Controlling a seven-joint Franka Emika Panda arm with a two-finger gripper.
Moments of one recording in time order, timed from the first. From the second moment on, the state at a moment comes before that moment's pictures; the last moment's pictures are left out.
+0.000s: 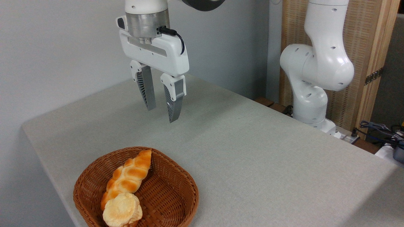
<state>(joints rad) -0.12 -0.15 -0.03 -1.89 -0.04 1.82 0.53</state>
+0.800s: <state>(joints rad) -0.13 -0.14 -0.04 -1.89 -0.04 1.82 0.53</state>
